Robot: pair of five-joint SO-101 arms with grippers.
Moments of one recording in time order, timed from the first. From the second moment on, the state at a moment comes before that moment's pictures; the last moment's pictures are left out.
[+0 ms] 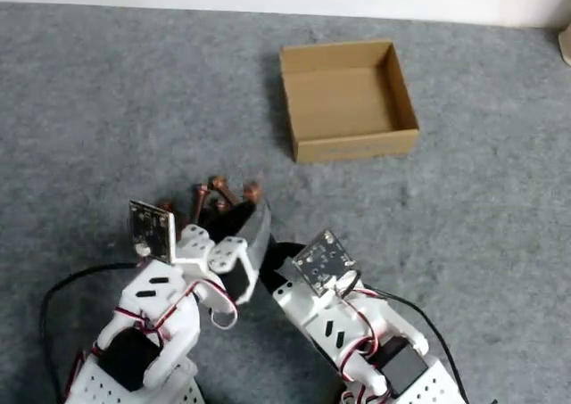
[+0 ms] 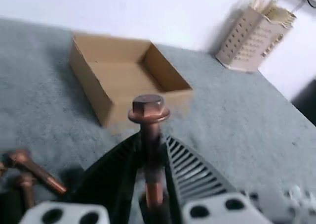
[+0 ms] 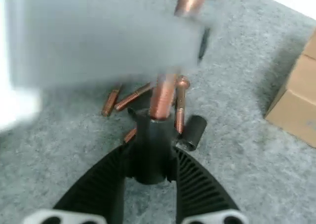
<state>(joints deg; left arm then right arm) 31.6 -101.0 84.2 43.1 30.5 -46.1 -104.8 86.9 47.5 6.9</state>
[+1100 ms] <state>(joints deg) 30.7 -101.2 93.5 38.0 23.3 -44.7 -104.8 86.6 47.1 6.8</state>
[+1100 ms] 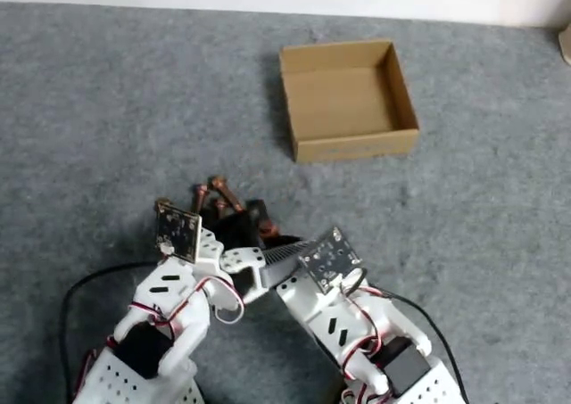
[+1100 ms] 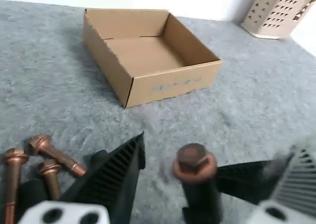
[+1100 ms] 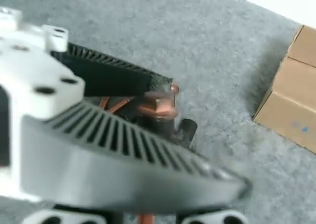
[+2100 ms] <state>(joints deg) 5.5 -100.5 81.8 39.9 28.1 -44.9 -105.0 85.5 45.5 6.9</state>
